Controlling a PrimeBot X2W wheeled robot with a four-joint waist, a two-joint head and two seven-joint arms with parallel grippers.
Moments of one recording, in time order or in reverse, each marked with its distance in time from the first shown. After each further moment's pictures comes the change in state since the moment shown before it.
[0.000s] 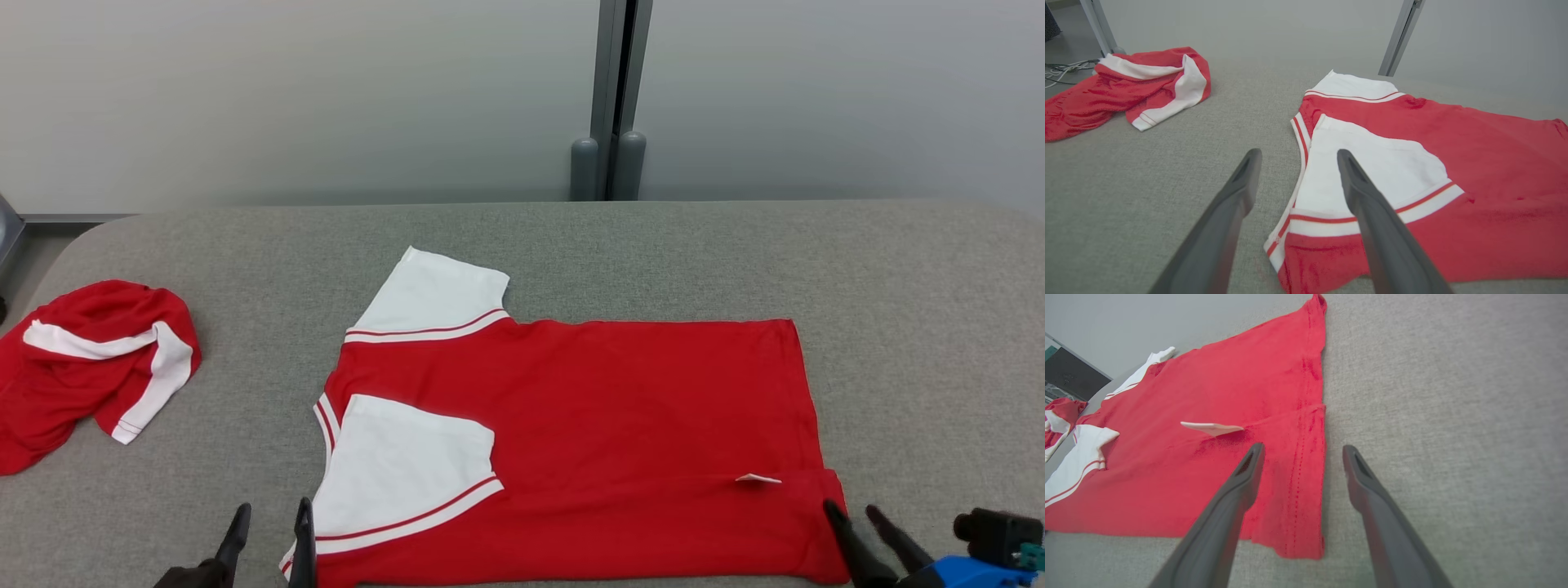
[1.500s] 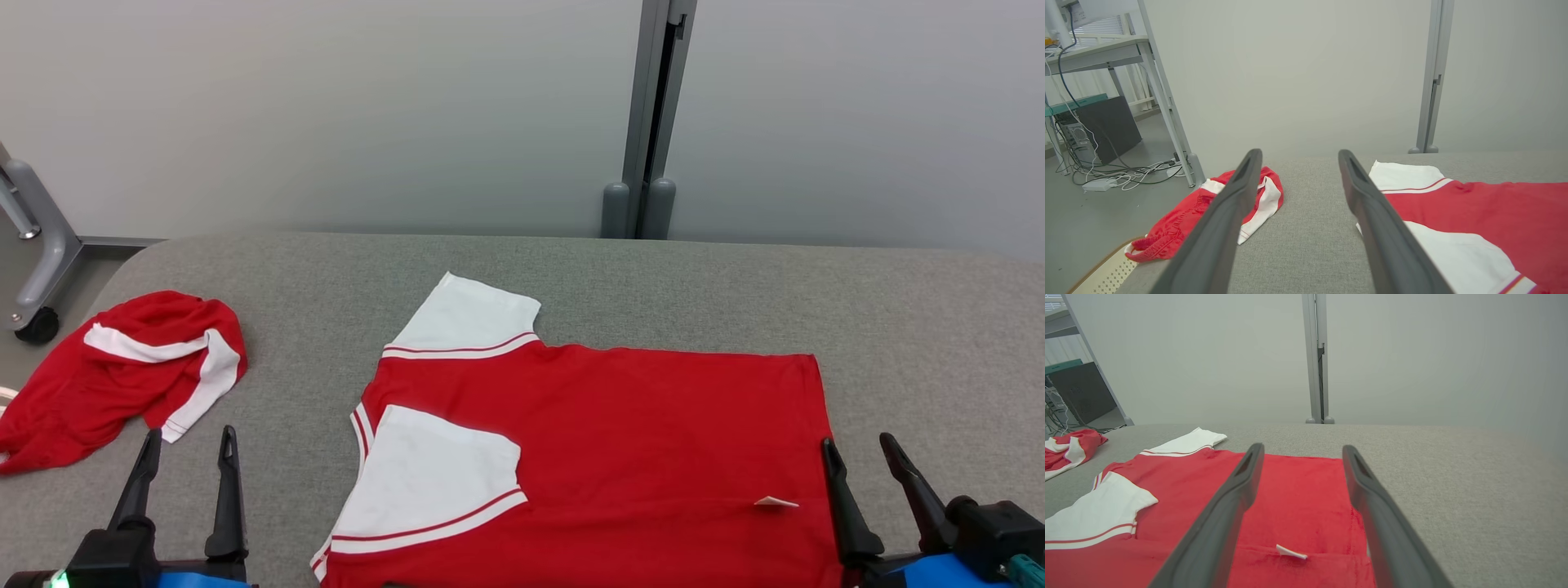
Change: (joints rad) left arm -0.006 0.012 0.232 -0.186 0.276 -0.043 0.030; right arm 0.138 0.284 -0.399 -0.392 -0.664 0.000 -0.036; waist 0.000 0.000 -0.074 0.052
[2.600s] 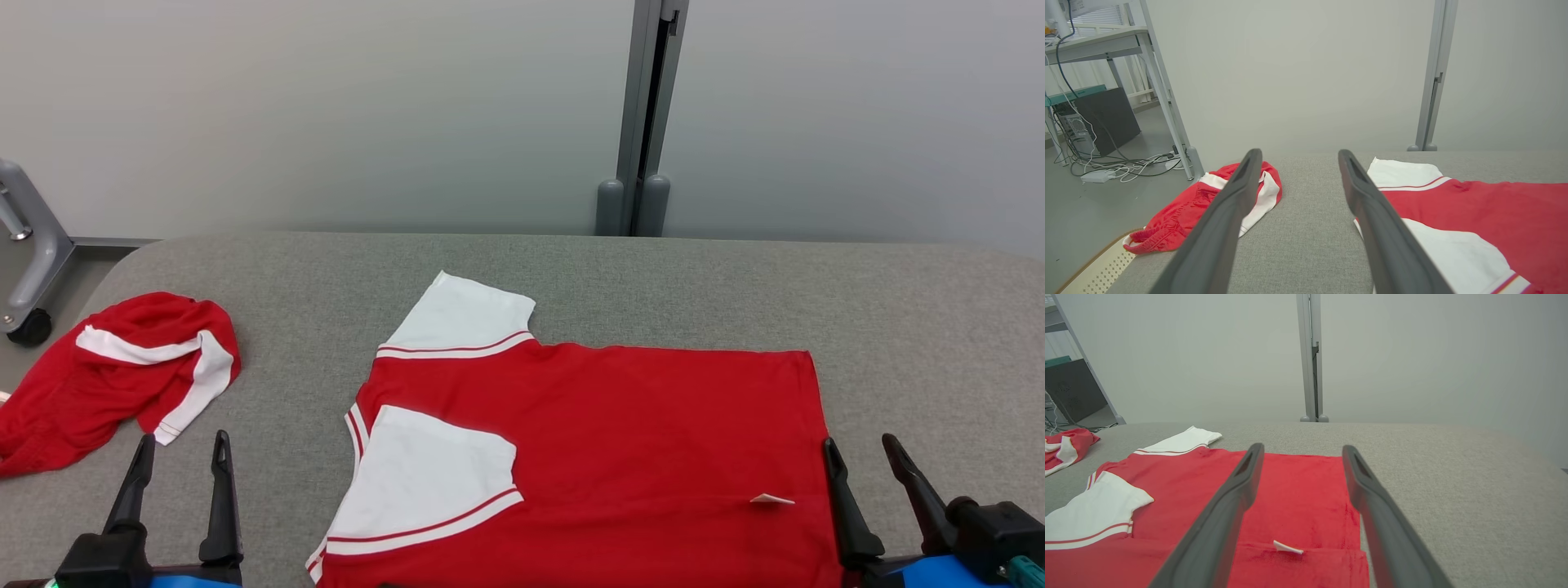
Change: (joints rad) left arm 0.018 0.013 -0.002 -0.032 -0.031 0.023 0.027; right arm 0.022 0.037 -0.030 -0.059 -0.048 0.000 0.045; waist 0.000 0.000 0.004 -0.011
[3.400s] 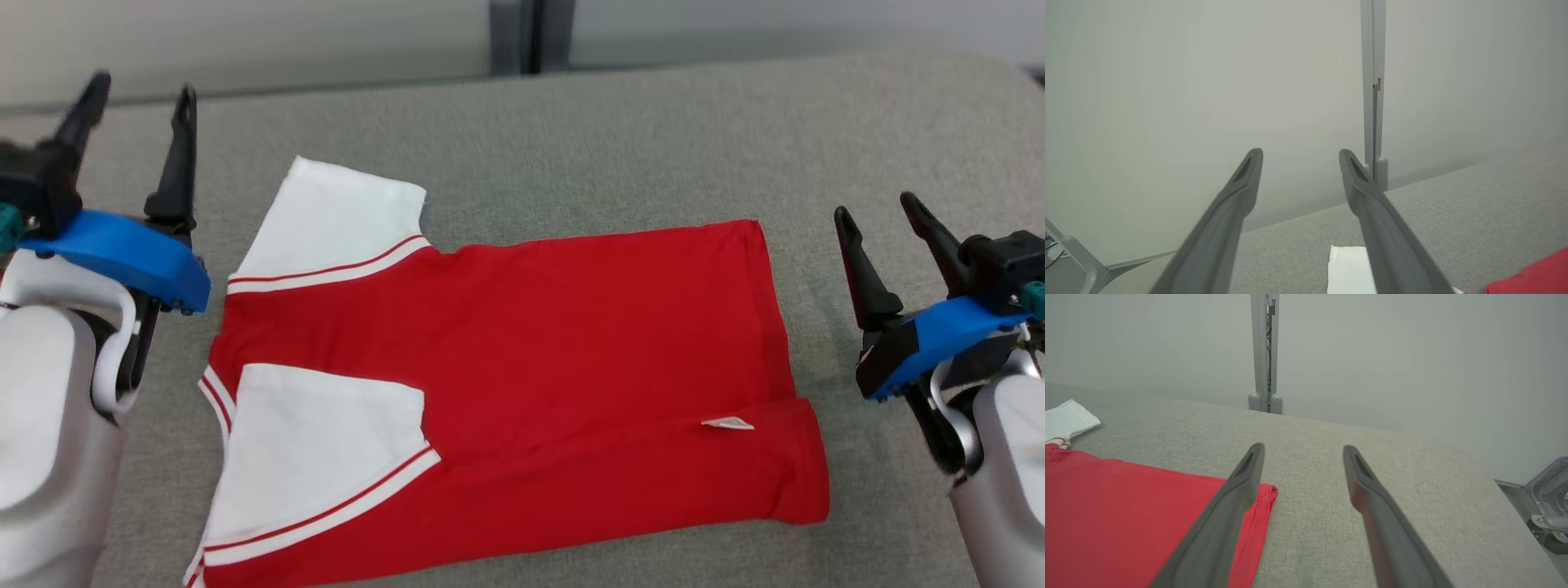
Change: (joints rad) left arm -0.715 0.075 -0.079 0.282 -0.027 -0.202 0.145; right arm -0.535 -0.198 0.112 0.257 0.035 0.000 0.082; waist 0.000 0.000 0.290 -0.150
